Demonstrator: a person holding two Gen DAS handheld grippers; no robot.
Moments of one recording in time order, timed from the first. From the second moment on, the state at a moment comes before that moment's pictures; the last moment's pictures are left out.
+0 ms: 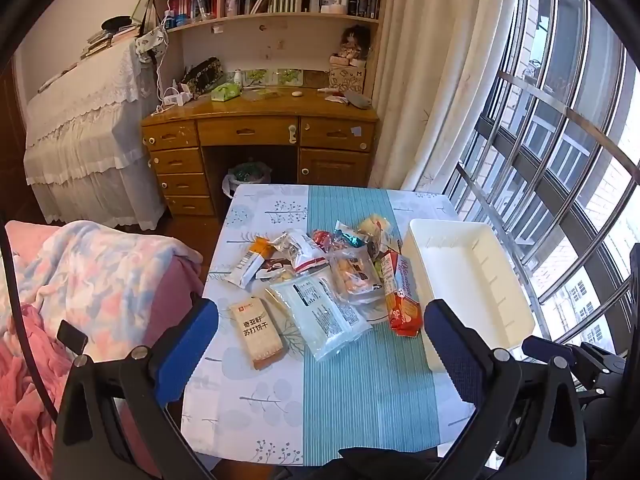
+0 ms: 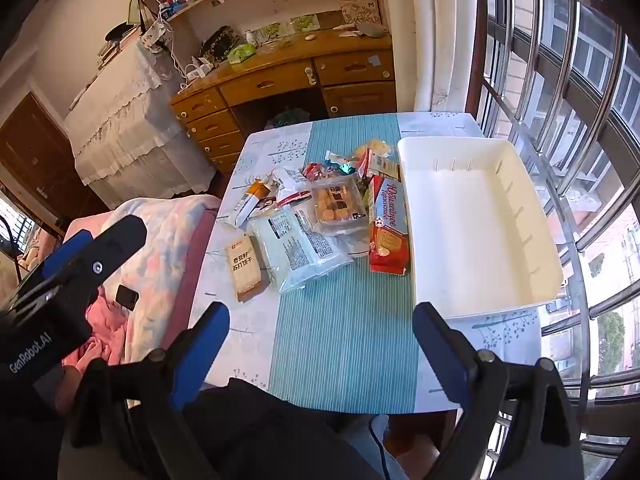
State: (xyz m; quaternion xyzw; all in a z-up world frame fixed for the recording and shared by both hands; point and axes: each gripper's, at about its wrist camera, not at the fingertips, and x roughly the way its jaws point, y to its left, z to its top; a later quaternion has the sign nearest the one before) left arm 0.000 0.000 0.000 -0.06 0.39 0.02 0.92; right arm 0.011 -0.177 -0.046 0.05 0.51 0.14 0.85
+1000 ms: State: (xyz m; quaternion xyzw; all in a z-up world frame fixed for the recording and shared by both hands) left arm -0.013 -0.043 -0.029 -0.08 0.42 0.06 0.90; right arm 0.020 -0.210 -0.064 0.04 0.50 0.21 0.84
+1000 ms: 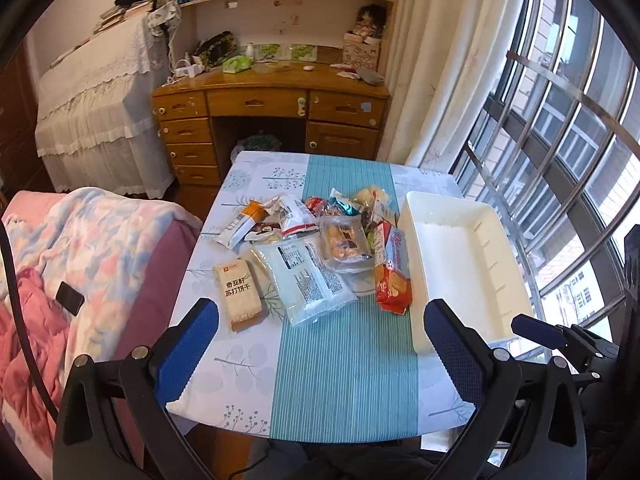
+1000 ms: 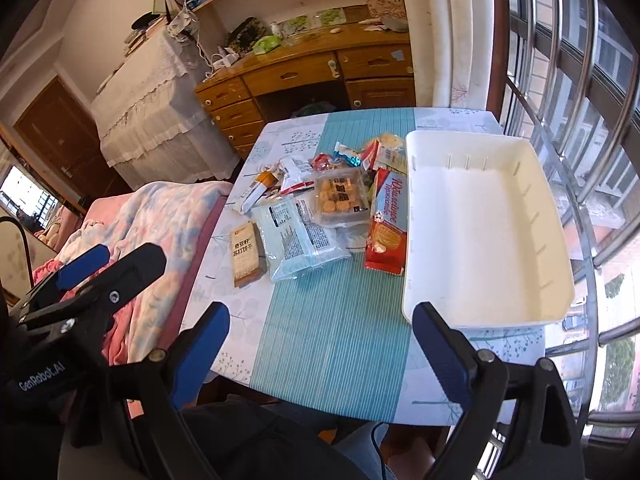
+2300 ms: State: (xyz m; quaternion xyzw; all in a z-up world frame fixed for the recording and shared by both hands) left arm 0.109 0.082 -0.088 -0.06 0.53 -0.03 0.84; right arm 0.084 -0.100 -0.106 0.05 0.55 0.08 0.83
